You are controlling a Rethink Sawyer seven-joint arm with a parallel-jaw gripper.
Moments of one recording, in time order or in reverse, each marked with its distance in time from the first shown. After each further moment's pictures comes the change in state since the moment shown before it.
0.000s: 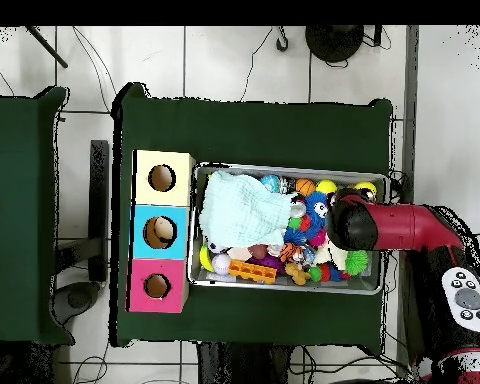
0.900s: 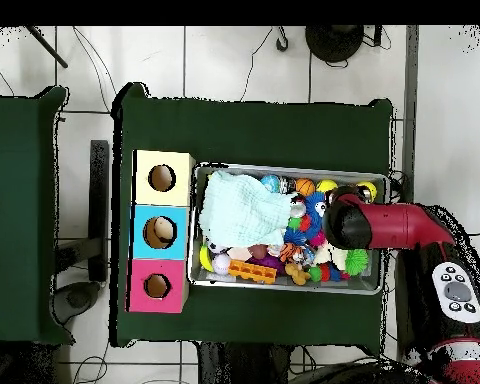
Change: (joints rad) arm 0.034 0.032 -0.050 -0.028 0.000 -0.058 0.000
